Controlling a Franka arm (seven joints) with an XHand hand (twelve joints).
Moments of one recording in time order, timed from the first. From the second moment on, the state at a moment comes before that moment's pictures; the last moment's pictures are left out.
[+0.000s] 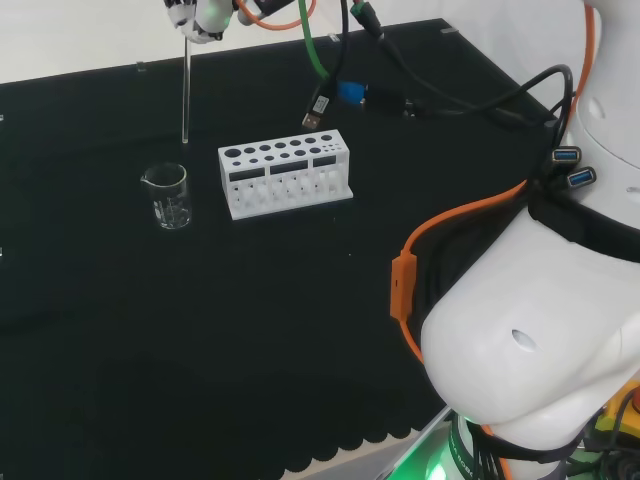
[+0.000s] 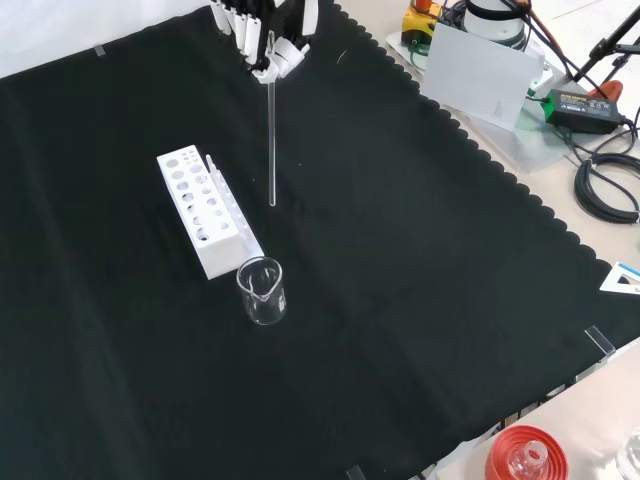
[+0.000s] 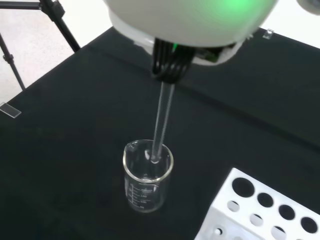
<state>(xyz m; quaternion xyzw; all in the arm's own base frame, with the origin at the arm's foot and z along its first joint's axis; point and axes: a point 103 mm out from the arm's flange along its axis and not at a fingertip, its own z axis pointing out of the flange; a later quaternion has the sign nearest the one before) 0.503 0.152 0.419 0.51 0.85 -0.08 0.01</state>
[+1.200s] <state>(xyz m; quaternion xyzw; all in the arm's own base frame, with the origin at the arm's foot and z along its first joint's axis) 0.544 0.193 0.388 0.48 0.88 -0.09 0.00</state>
